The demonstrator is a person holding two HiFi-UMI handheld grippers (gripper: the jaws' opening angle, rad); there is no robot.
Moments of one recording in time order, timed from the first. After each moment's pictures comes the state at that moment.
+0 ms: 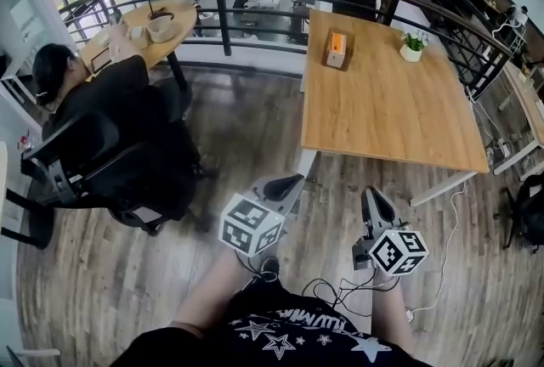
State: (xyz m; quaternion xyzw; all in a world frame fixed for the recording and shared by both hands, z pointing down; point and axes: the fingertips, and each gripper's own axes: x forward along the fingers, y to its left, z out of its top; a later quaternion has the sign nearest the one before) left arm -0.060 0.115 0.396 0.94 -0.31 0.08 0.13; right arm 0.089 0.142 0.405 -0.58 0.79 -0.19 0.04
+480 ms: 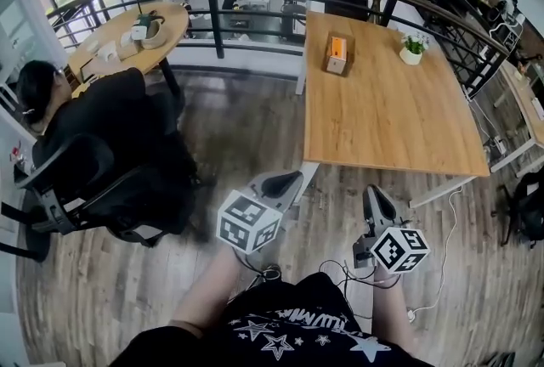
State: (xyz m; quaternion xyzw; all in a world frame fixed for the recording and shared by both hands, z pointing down) left arm -0.084 0.033 0.395 0.94 -0.29 0.08 0.13; right arm 0.072 0.068 0.403 -0.60 0.77 -0.20 0.05
